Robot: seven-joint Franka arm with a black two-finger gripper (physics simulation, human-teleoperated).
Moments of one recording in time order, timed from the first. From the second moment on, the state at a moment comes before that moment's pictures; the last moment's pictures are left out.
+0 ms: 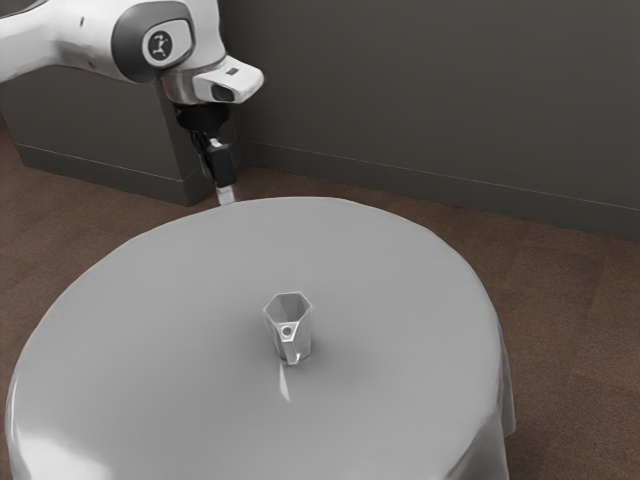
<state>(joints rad) -0.03 0.04 -0.07 -1.61 0.05 1.66 0.55</state>
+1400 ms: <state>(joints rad) -0.09 -0.05 -0.17 -2.15 0.02 2.13 -0.55</state>
